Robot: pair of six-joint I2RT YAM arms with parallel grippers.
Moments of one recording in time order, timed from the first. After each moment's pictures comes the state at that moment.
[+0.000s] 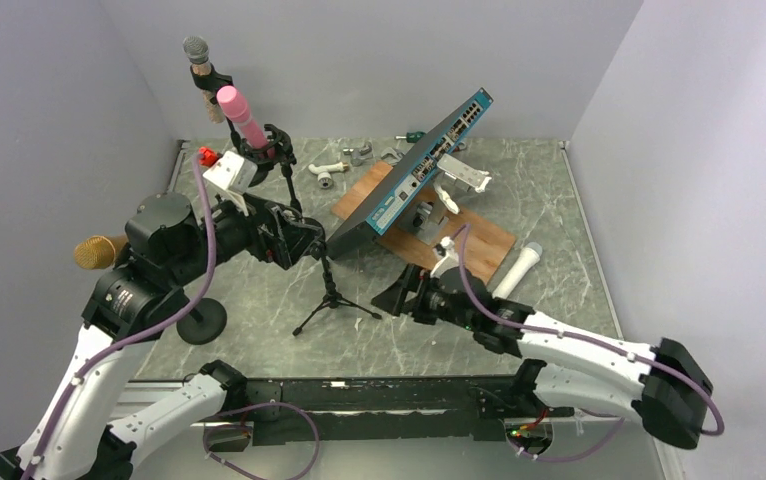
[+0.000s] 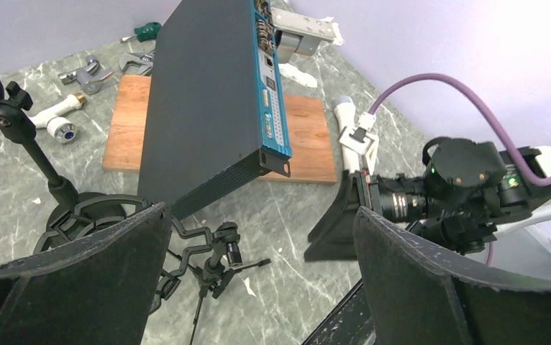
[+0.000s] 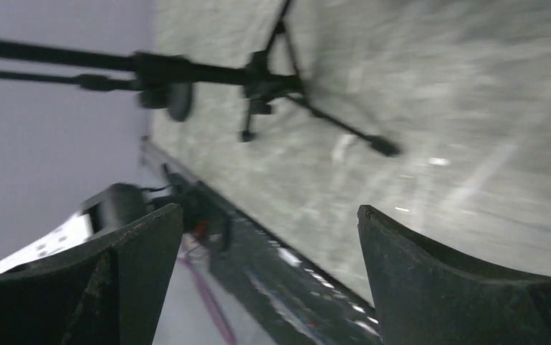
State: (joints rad) left arm -0.54 0.83 1.34 -0.66 0.24 -0.25; right arm 0.89 0.94 0.52 -0.11 0.02 1.02
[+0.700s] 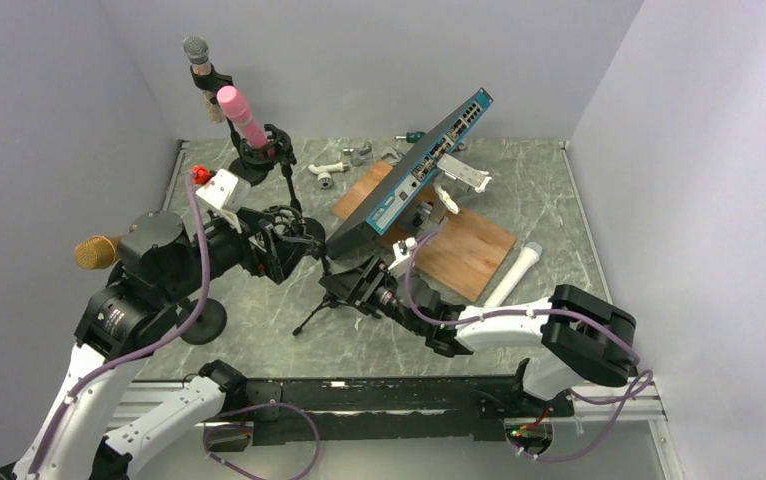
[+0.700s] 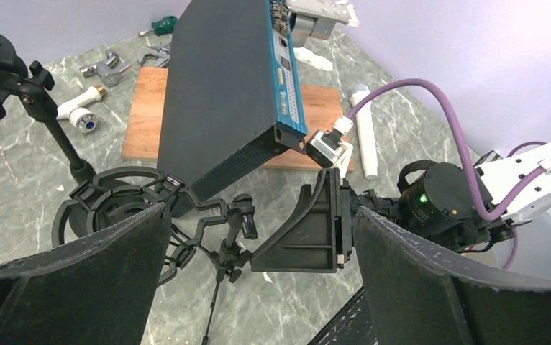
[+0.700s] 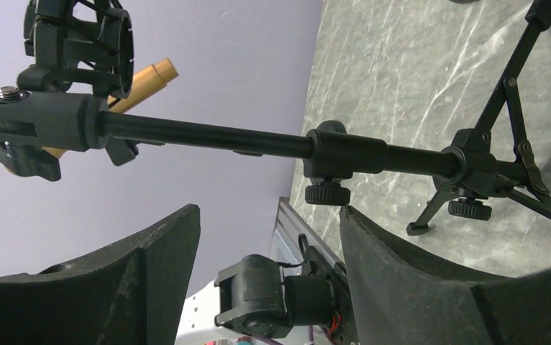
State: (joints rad) left arm -0.54 0.75 1.28 -0.69 0.21 -0.20; right arm 1.14 1.47 0.56 0.82 0.23 1.31
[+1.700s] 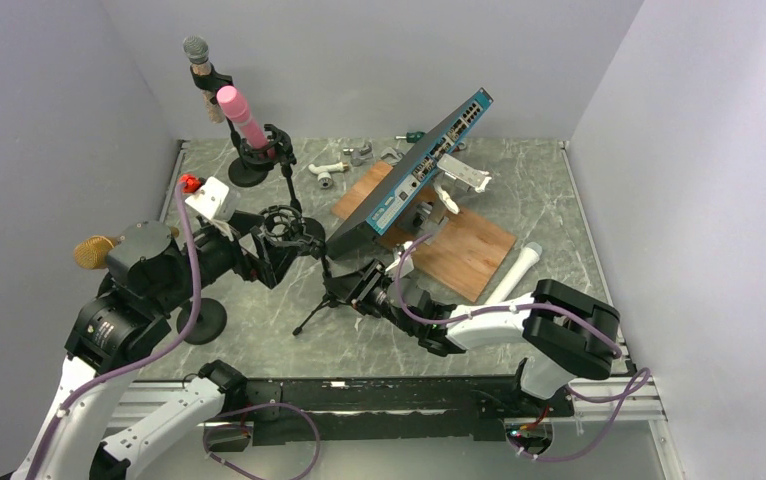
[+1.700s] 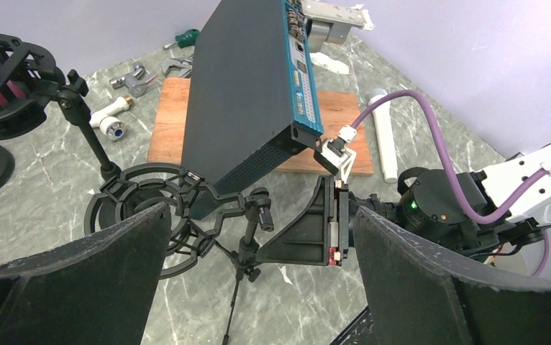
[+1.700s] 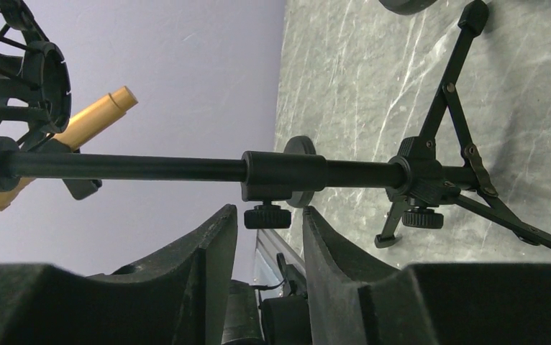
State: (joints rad) left arm -0.54 0.70 1.26 -0.70 0.17 -0.15; right arm 1.14 1.56 0.58 0.81 0.31 1.35
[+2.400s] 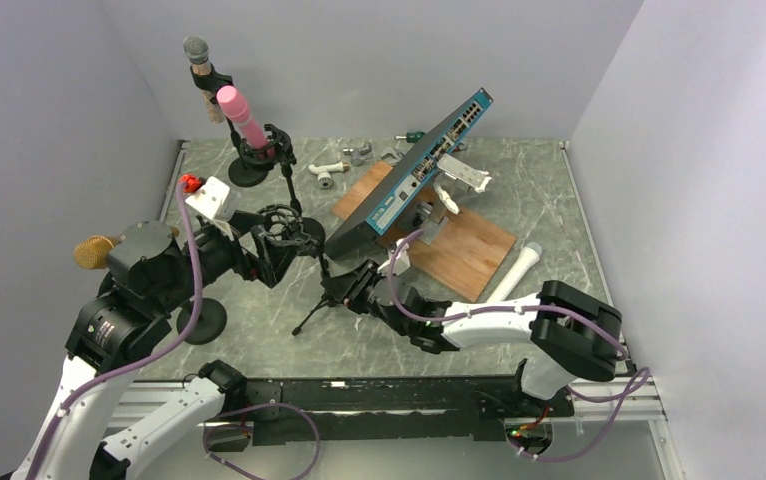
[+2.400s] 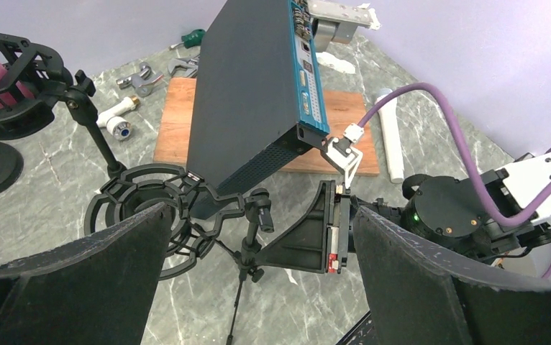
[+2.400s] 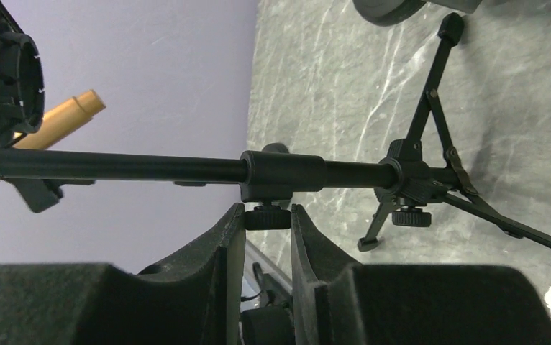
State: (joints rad) left arm -0.54 0.71 1.26 -0.70 0.16 -0.14; right arm 1.17 1.55 0.67 0.64 0.37 1.31
